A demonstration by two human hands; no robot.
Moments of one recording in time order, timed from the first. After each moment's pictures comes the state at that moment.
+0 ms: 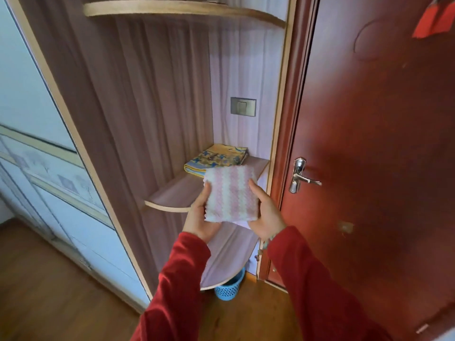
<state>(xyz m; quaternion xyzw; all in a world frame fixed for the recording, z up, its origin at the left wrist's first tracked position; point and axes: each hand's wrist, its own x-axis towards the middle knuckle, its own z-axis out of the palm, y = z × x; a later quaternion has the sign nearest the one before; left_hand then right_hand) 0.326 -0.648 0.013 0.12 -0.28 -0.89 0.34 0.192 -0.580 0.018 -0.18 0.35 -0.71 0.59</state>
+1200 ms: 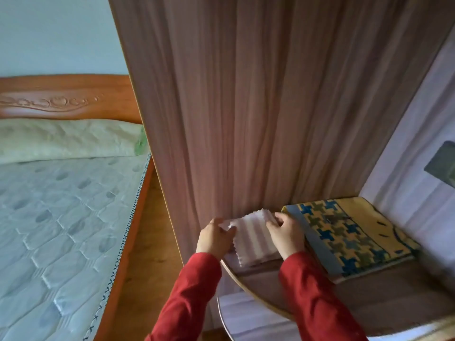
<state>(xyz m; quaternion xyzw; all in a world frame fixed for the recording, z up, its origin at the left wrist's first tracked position) 0.342 -0.839 -0.044 0.78 -0.40 -0.28 0.39 0.183 -0.913 -0.044 -0.64 0.62 -0.35 0.30</state>
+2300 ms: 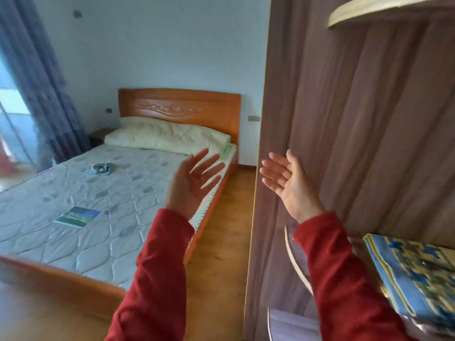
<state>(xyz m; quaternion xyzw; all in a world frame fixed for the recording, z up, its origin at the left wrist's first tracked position) 0.468 -0.653 0.117 0.40 -0.23 -0.32 0.83 0.319 -0.809 0.120 -0.51 0.22 -0.38 0.74</state>
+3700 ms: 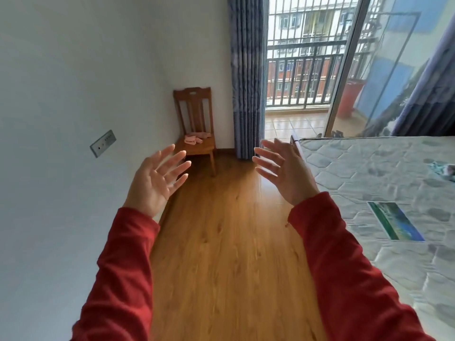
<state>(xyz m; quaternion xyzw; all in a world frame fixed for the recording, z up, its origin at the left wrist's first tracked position) 0.757 0.116 0.063 0.53 0.16 0.28 0.78 0.939 -0.099 0.060 -0.53 -0.19 0.27 0.78</state>
